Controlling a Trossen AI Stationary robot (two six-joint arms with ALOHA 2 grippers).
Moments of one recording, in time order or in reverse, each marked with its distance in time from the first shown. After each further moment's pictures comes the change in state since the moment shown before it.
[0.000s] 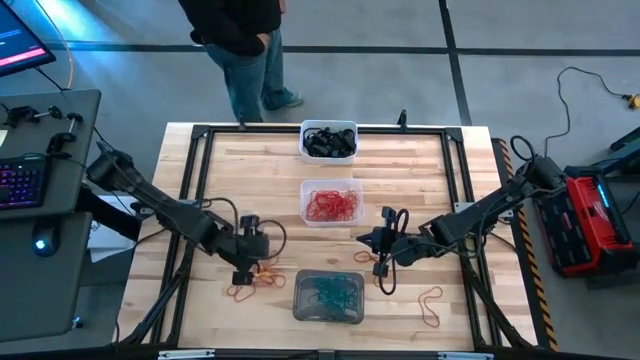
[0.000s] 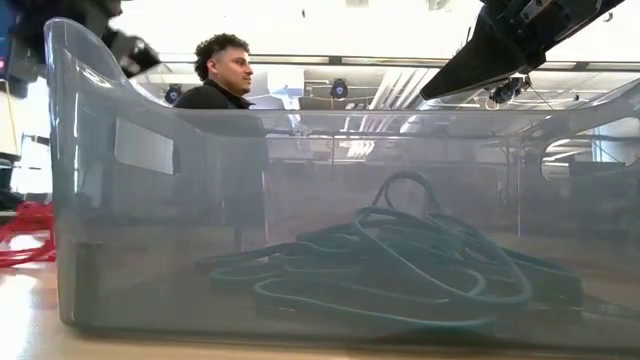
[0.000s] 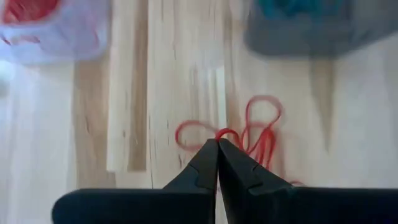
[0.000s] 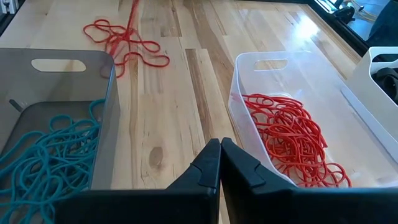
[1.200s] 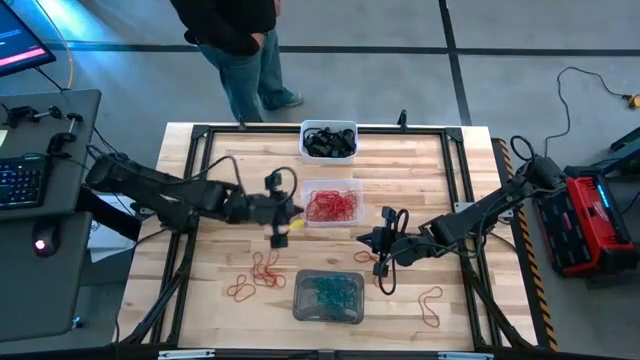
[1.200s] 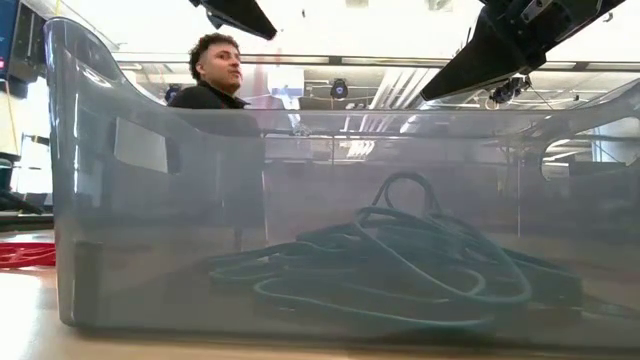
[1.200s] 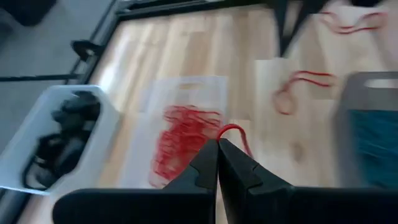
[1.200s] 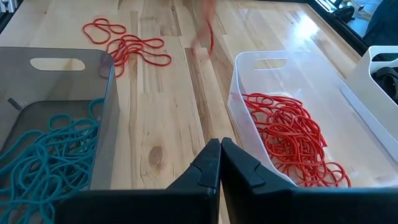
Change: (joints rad) left arm 0.273 0.012 0.206 0.240 -0.189 0.350; right arm 0.000 0.000 0.000 -0.003 0.001 0.001
